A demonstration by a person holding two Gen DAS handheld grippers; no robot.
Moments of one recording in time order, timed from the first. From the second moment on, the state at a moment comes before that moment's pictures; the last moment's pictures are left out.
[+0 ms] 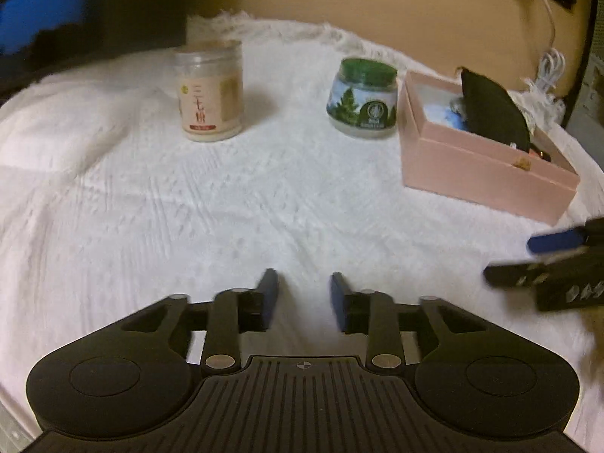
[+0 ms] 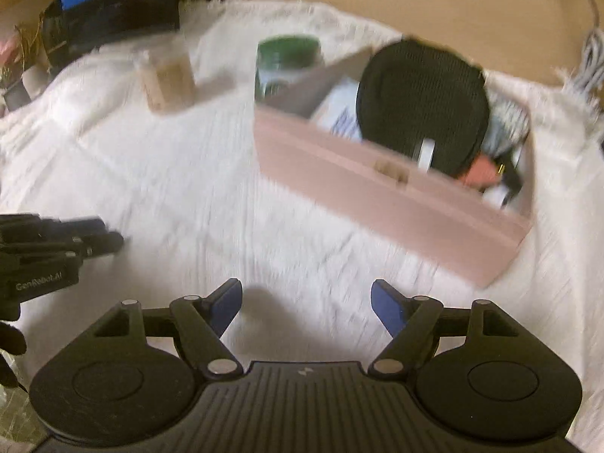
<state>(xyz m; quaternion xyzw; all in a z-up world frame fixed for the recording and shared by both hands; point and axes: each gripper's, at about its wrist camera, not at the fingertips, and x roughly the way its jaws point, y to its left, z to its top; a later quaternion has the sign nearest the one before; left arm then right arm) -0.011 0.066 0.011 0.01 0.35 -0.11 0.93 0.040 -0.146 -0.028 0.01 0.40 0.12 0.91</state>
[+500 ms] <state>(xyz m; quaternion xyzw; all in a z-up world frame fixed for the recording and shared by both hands) -0.034 0.016 0.001 0.01 0.32 -0.04 0.95 0.033 -0.160 -0.043 0.02 0.37 0.08 0.92</state>
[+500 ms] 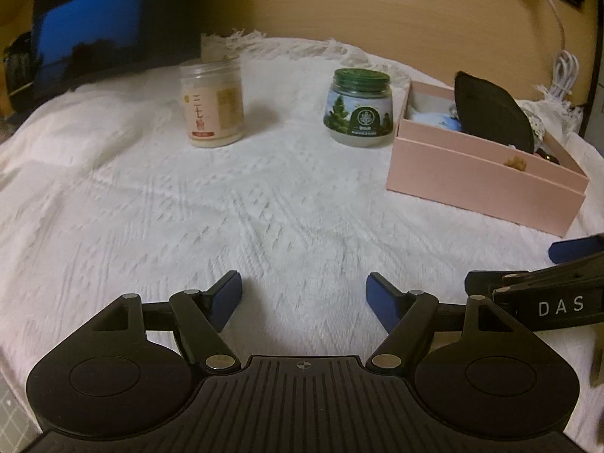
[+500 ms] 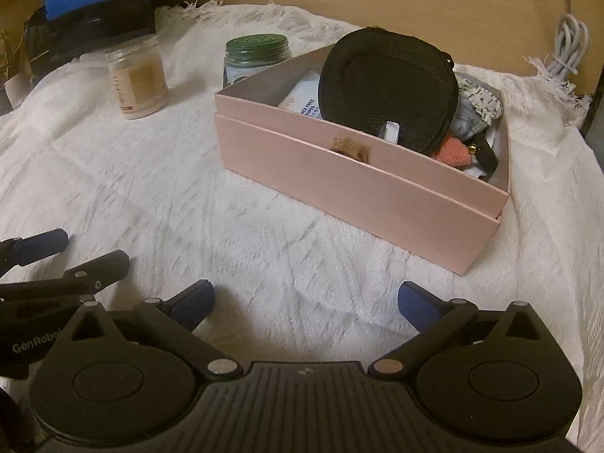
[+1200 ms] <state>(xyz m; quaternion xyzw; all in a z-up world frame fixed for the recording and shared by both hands) -0.040 0.015 0.001 0.00 0.31 -0.02 0.95 0.014 -0.164 -0.057 0.03 0.30 0.07 0.95</state>
